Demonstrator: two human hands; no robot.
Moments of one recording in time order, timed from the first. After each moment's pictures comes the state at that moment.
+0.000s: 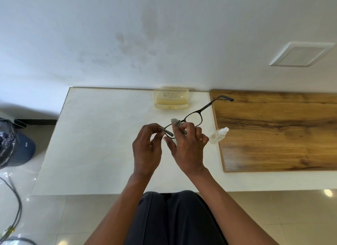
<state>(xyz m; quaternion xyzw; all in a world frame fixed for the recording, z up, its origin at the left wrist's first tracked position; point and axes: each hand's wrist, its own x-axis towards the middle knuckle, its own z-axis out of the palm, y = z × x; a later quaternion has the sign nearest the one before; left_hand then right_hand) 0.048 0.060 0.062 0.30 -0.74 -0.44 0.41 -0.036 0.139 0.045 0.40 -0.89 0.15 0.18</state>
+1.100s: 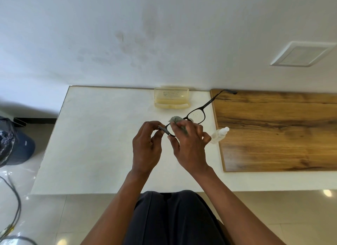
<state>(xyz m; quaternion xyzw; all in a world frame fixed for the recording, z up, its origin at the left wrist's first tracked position) 0.047 0.054 0.067 0.27 -0.76 -0.44 0.40 -0.041 0.141 0.053 0.42 -0.87 0.21 0.14</state>
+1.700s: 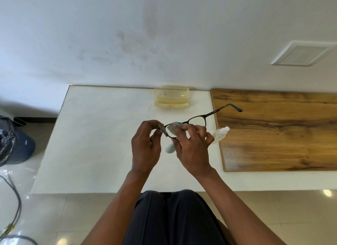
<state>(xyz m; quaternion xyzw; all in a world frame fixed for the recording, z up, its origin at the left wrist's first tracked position) 0.047 0.053 0.066 0.28 -0.76 -0.42 0.41 -0.042 0.151 0.048 0.45 -0.85 0.20 0.19</state>
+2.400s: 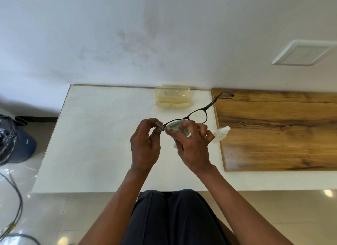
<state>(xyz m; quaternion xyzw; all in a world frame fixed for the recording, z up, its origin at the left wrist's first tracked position) 0.048 0.051 0.069 0.30 -0.76 -0.41 0.41 -0.047 0.148 0.047 0.46 -0.84 0.24 0.17</state>
